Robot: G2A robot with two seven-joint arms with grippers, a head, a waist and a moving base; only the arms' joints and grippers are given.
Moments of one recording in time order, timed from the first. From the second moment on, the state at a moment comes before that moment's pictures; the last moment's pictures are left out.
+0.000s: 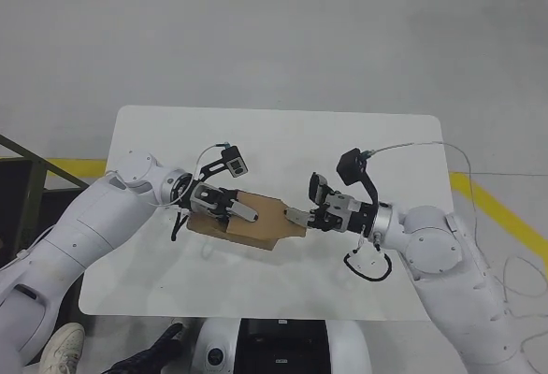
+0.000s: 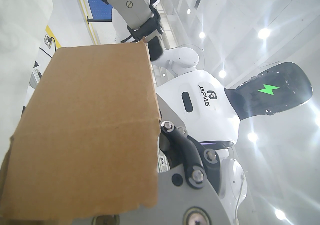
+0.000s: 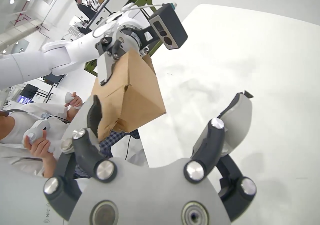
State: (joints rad) left arm 0.70 -0.83 -0.61 -1.31 -1.15 -0.26 -1.54; right arm -1.27 -1.17 1.19 -1.88 -0.34 -0.40 0.78
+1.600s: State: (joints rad) left arm 0.70 -0.83 -0.61 -1.31 -1.15 -0.26 -1.54; right arm -1.29 -1.16 1.10 -1.83 -0.38 -0.42 0.69
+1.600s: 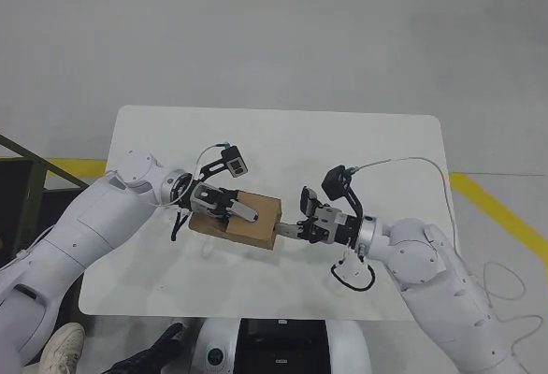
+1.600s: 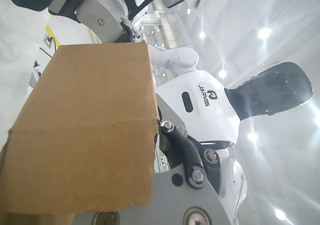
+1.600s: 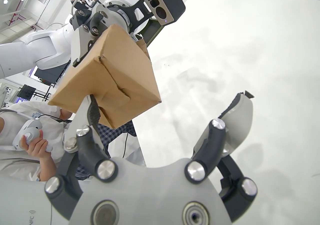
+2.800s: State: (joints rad) left arm 0.70 -0.83 -0.61 -1.31 -1.15 -0.26 -1.54; right arm -1.36 -1.13 1.20 -1.86 -0.37 -0.42 0.65
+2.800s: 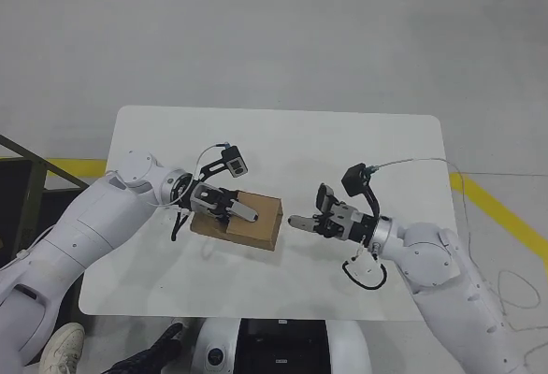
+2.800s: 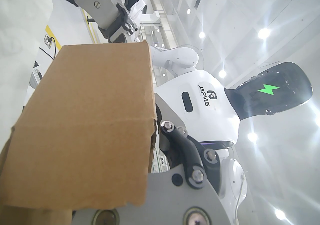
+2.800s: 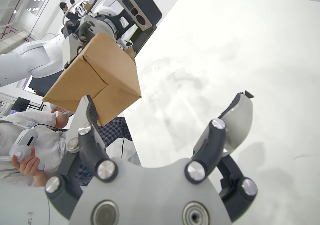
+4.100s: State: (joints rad) left arm 0.45 -0.92 -0.44 -1.49 -0.17 0.48 -1.30; right arm -1.59 -1.09 1.41 -1.96 -0.31 -0.54 0.53
